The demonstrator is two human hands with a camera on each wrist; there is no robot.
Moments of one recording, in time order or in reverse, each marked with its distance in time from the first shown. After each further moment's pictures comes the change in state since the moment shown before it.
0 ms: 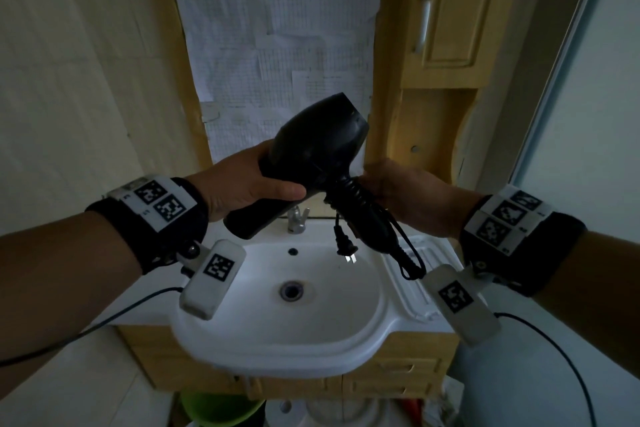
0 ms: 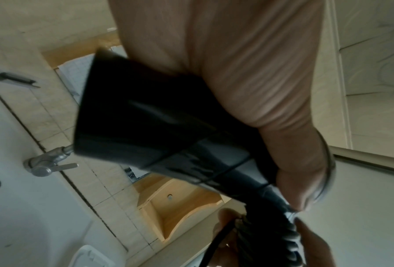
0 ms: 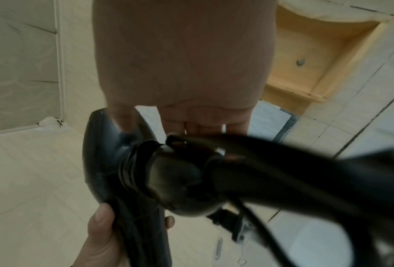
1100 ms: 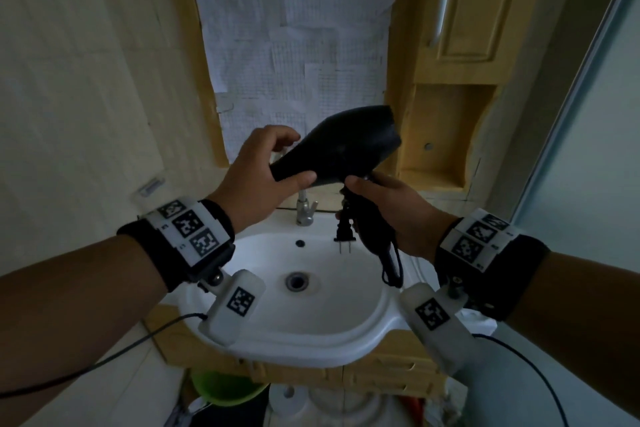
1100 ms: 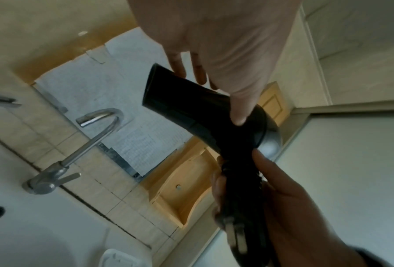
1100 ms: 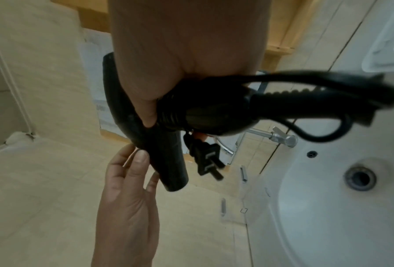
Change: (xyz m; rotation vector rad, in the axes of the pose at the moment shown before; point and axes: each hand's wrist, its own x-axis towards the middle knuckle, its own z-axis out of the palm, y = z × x) left_hand 0.006 -0.016 0.037 0.406 0.510 0.229; right_hand 0.015 0.029 0.014 0.289 0.170 -0.087
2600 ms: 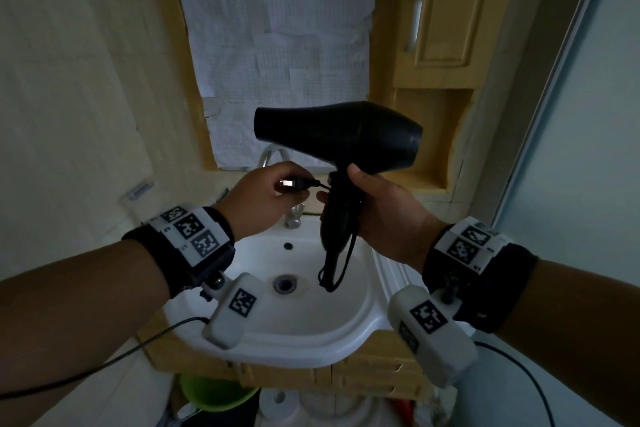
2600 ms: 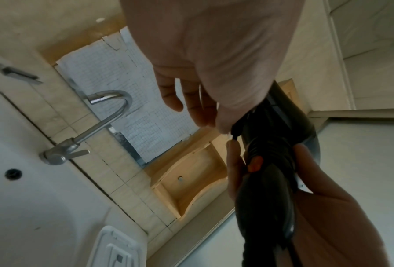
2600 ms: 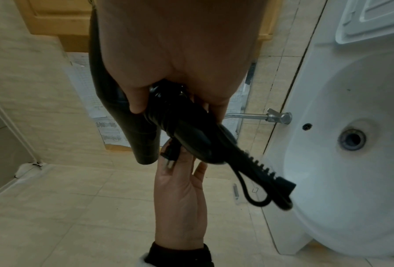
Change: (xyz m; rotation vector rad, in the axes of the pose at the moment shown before) left_hand -0.006 0.016 0.033 -0.121 -0.200 -0.088; right_hand -0.029 -0.009 -0.014 0.407 -0.121 0.017
